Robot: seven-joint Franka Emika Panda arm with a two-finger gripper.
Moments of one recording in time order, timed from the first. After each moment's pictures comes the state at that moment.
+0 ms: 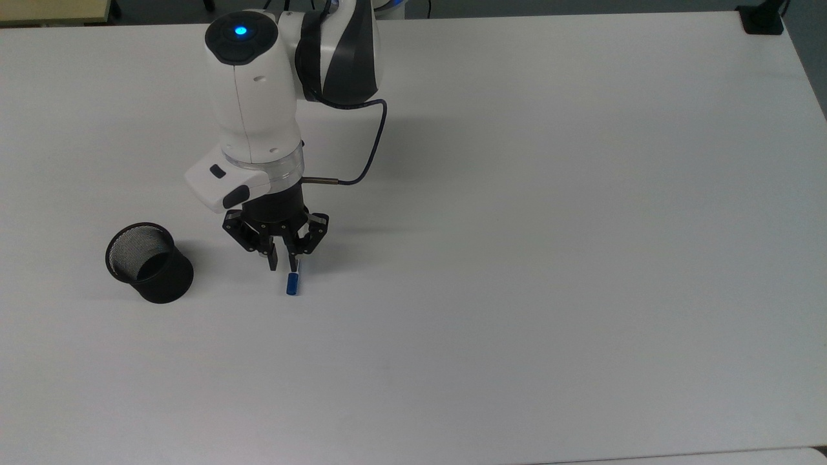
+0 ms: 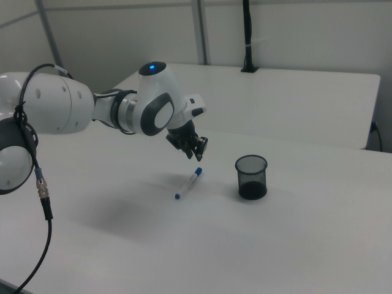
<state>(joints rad) -0.13 0.49 0.07 -1.63 -0.06 2.44 -0.04</state>
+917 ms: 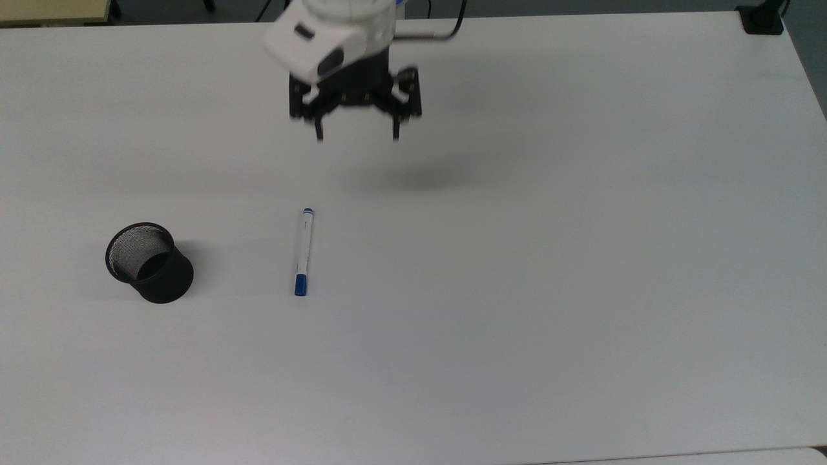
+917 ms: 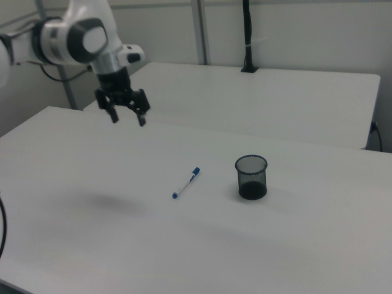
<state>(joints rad) 0.03 0.18 0.07 -1.59 -0.06 1.85 0.03</state>
